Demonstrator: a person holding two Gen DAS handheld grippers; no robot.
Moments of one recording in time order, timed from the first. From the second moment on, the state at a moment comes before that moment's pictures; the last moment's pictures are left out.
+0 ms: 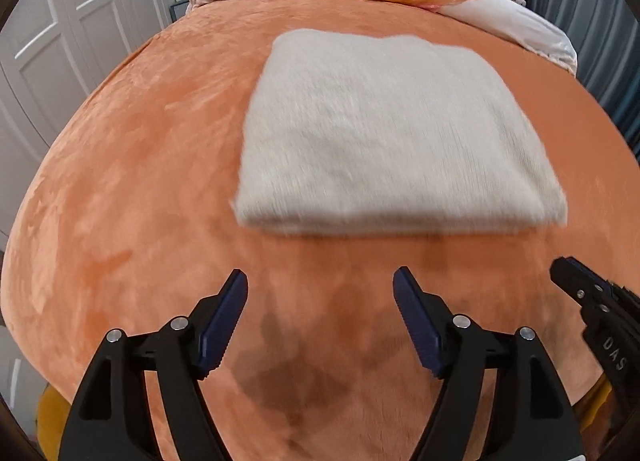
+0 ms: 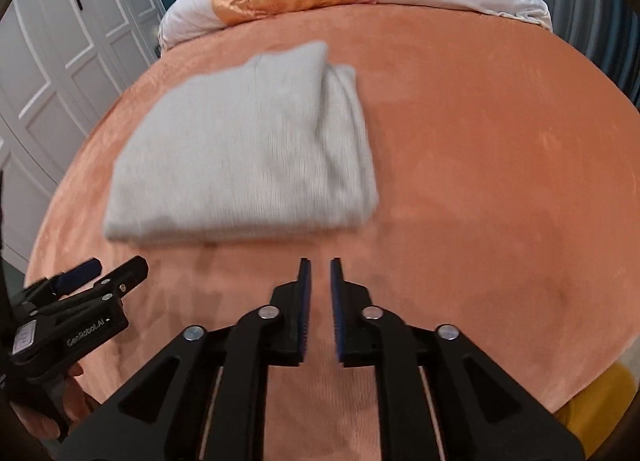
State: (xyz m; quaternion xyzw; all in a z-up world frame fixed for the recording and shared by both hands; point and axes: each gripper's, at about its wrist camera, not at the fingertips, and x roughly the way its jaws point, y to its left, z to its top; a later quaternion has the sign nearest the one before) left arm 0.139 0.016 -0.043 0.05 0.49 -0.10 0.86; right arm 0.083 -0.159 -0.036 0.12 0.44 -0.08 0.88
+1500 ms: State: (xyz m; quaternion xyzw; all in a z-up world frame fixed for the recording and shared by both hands) left arm 0.114 0.017 -0.078 0.05 0.46 -0.08 0.88; right arm 0.066 -0.128 -0.071 0.05 0.42 -0.14 0.89
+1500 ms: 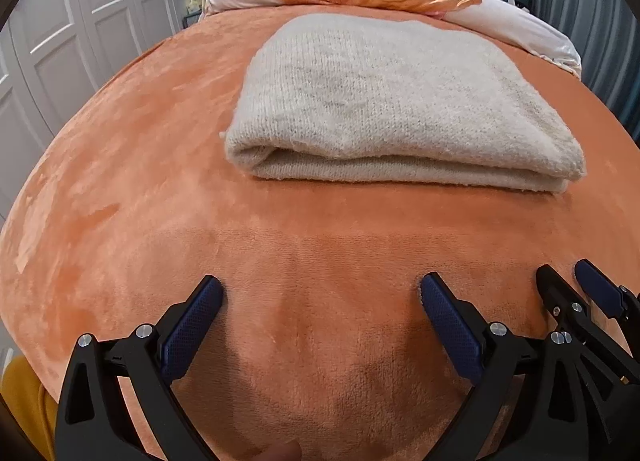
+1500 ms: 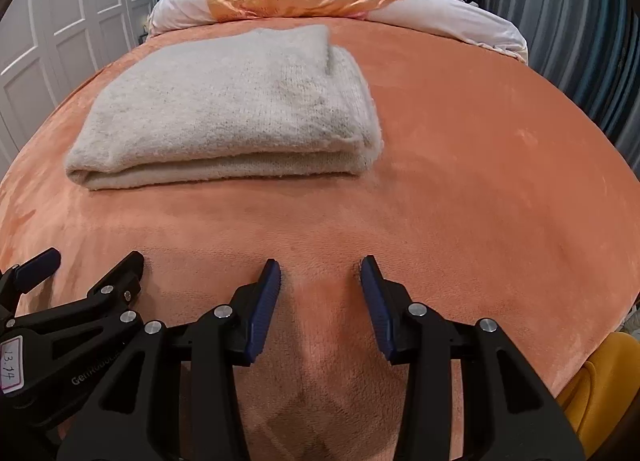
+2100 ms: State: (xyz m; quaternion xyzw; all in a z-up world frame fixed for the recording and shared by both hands) left arm 0.122 0.015 -0.078 0.05 0.49 -0.07 0.87; right arm 0.072 -0.126 -0.070 0.04 0.44 -0.14 0.89
